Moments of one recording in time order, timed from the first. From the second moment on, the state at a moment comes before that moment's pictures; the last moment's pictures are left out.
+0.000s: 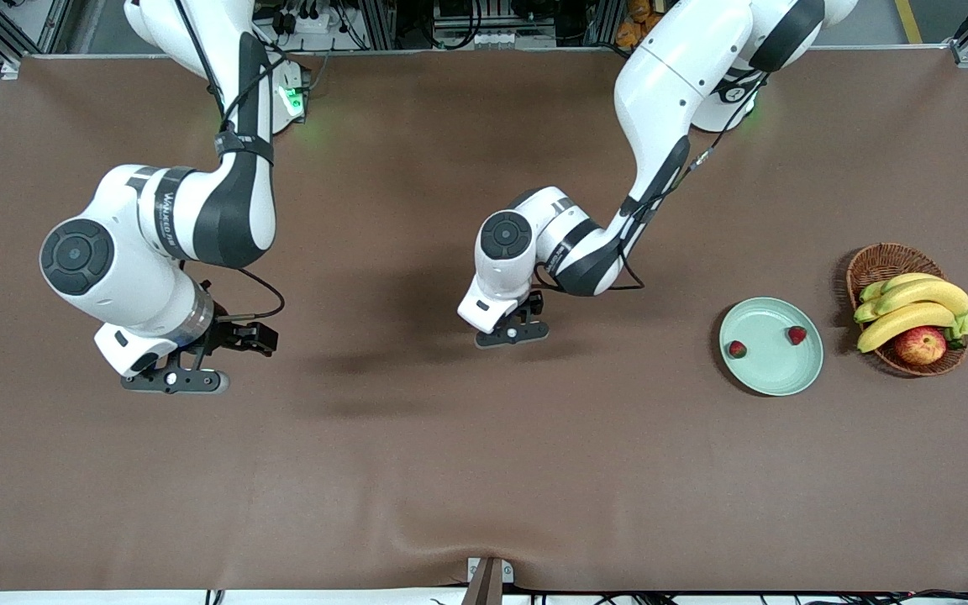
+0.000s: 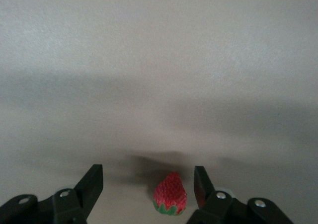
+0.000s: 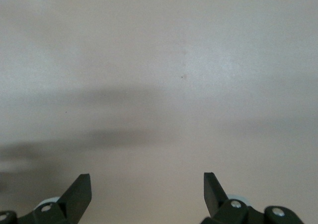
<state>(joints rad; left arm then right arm) -0.61 0.83 -0.20 -1.44 0.20 2.28 -1.02 1.12 0.72 -1.21 -1.55 0.68 1.79 -0.13</state>
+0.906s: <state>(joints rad) -0.63 0.87 -0.20 -1.44 0.20 2.33 -1.03 0.69 0.36 -0.74 -1.55 0.27 1.76 -0.13</state>
